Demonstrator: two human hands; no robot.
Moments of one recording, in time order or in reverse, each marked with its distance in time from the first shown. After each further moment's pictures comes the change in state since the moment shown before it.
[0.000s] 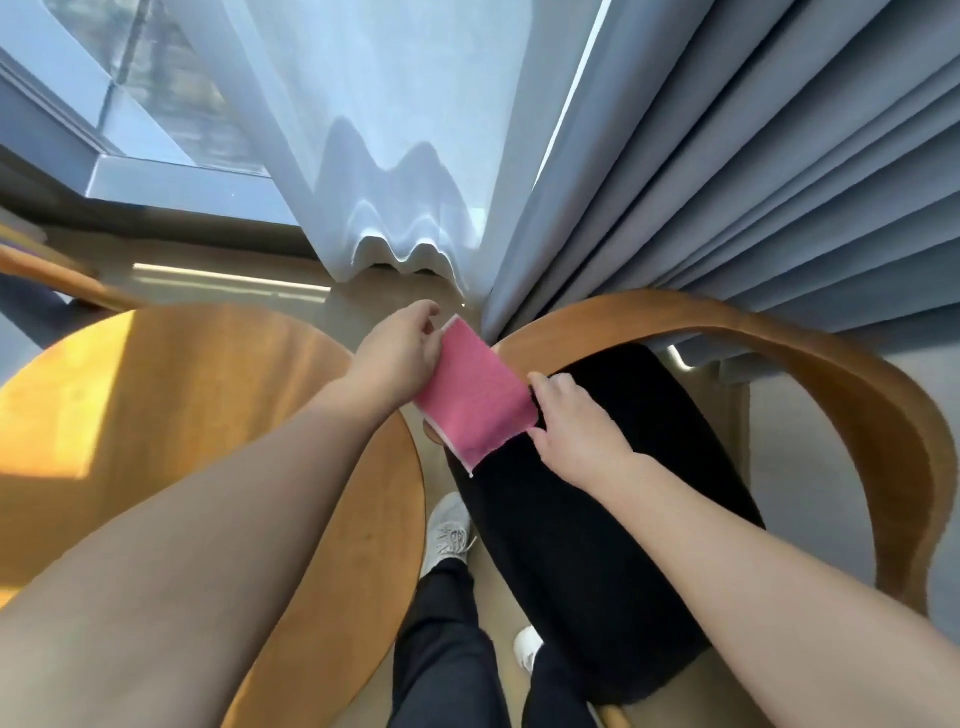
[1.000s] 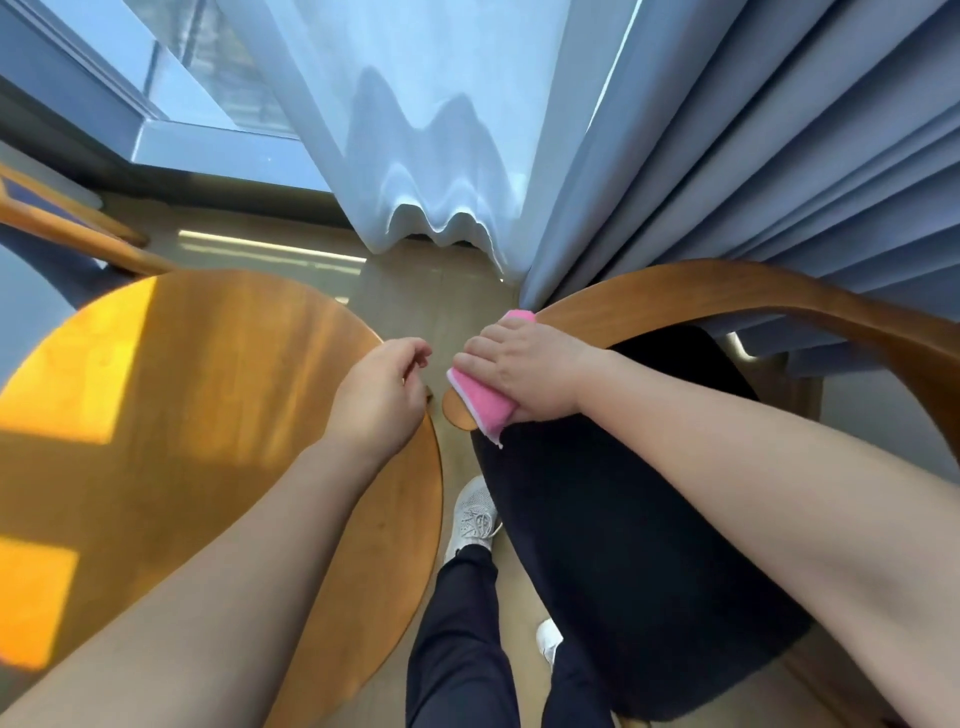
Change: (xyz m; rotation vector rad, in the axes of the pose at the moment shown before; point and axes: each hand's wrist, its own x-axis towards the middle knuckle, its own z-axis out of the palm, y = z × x) left_hand -0.054 -0.025 0.019 0.057 0.150 -0.068; right_hand 0.107 -0.012 0.002 -0.541 -0.012 -0.963
